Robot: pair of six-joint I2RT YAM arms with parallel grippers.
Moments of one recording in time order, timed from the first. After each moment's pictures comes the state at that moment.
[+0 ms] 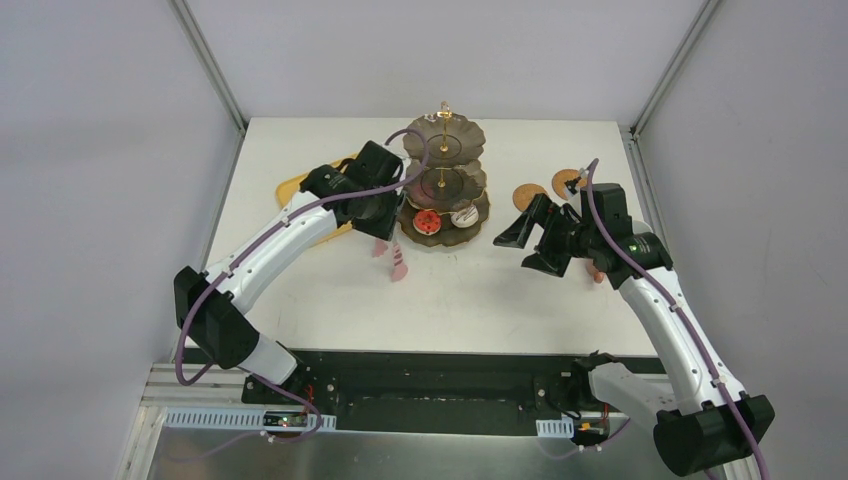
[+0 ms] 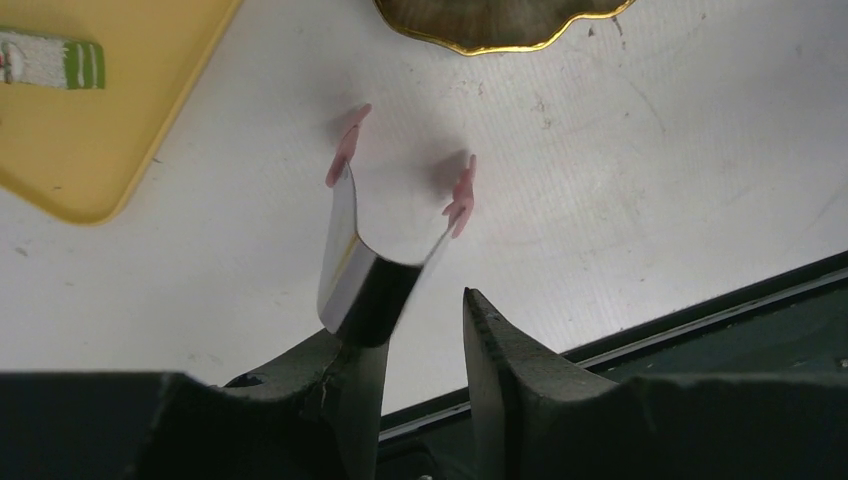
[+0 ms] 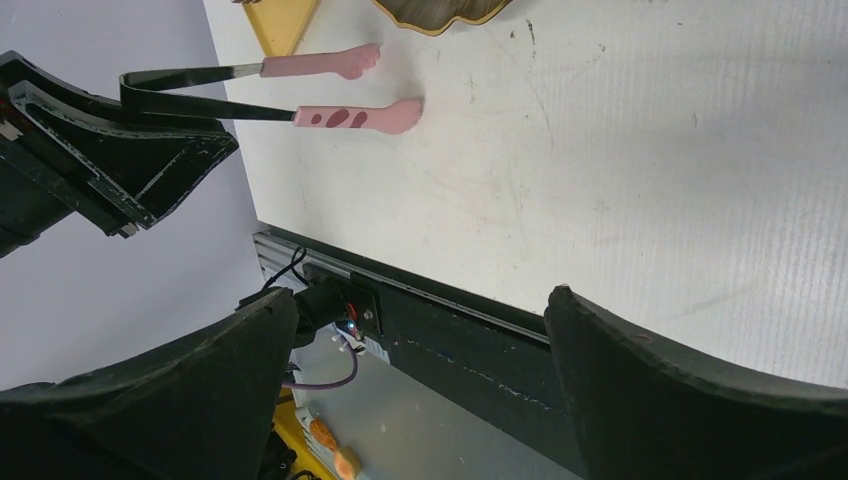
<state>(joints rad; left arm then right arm) -0.64 1.50 1.47 -0.98 -0.09 -0.26 0.29 1.00 1.02 -0.81 -0.44 0.77</state>
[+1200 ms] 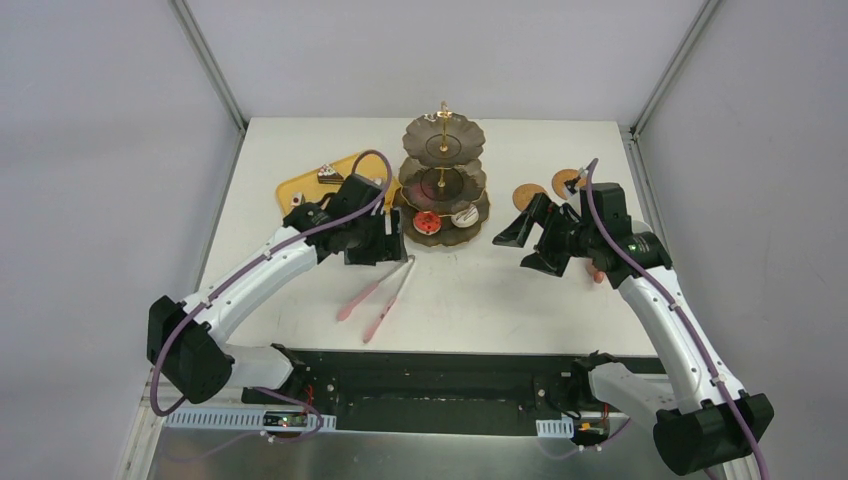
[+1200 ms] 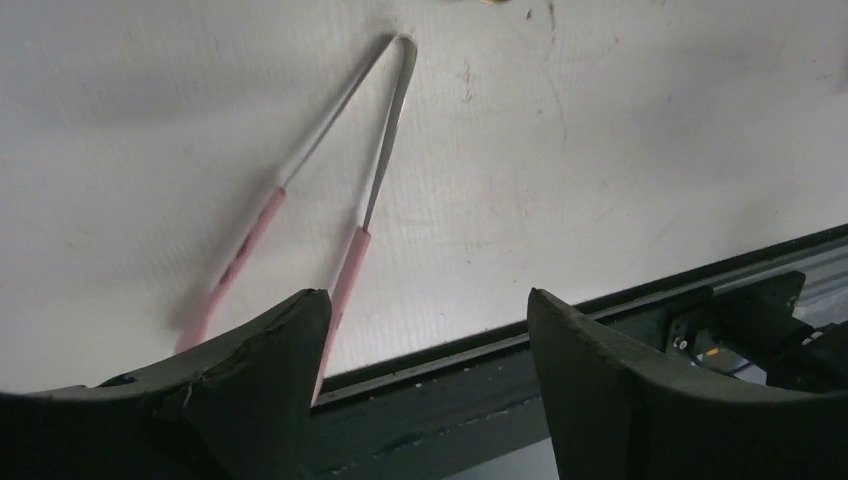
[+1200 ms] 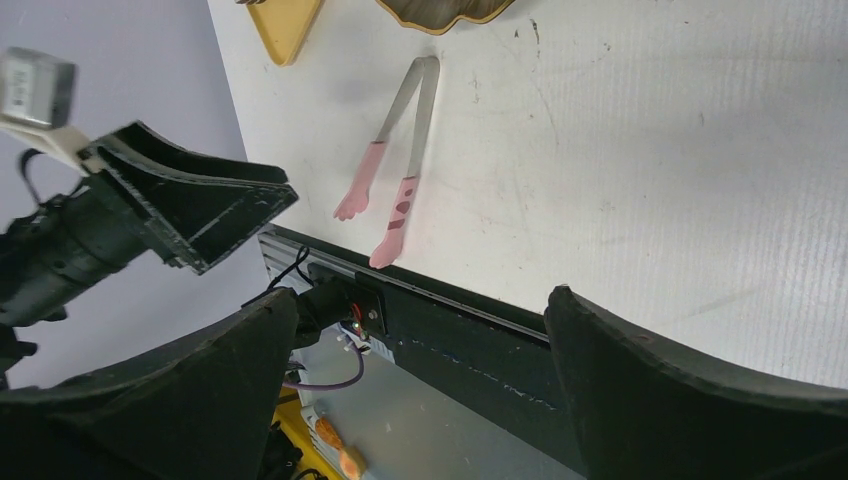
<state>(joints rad) -0.63 1.31 1.19 -0.82 0.03 -0.57 0.29 1.00 1.02 -0.80 -0.45 0.79</state>
